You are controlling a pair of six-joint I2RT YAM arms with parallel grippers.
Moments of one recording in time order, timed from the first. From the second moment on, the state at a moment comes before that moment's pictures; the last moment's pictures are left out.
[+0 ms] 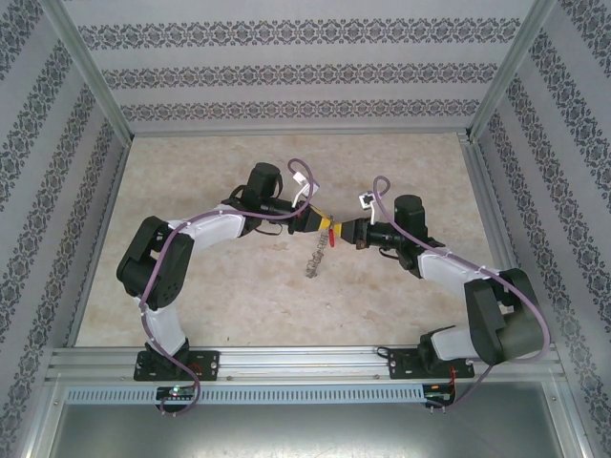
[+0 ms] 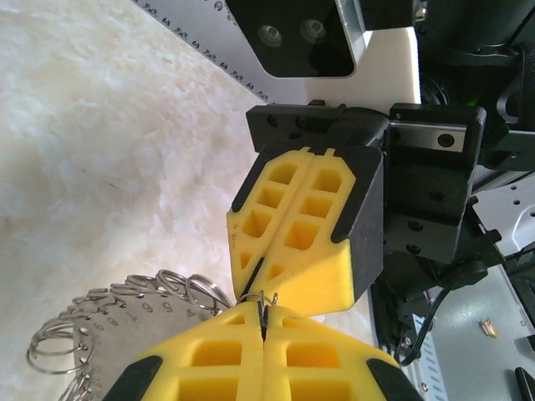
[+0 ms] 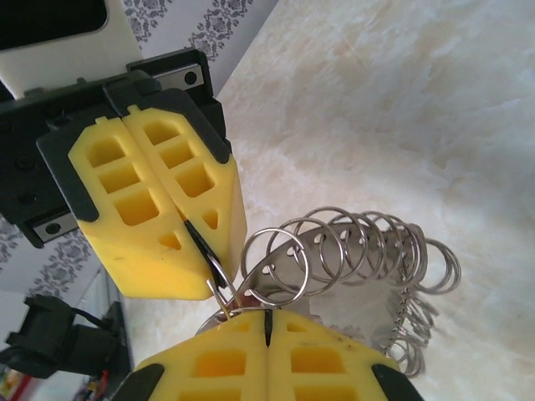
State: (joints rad) left arm -0.49 1.83 1.15 0.13 1.03 -0.16; right arm 0.26 1.38 0.56 0.37 -0.89 0.48
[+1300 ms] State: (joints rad) left arm -0.49 1.83 1.14 0.19 1.00 -0.21; right arm 0.27 1.31 0.62 0.31 -0.96 0.47
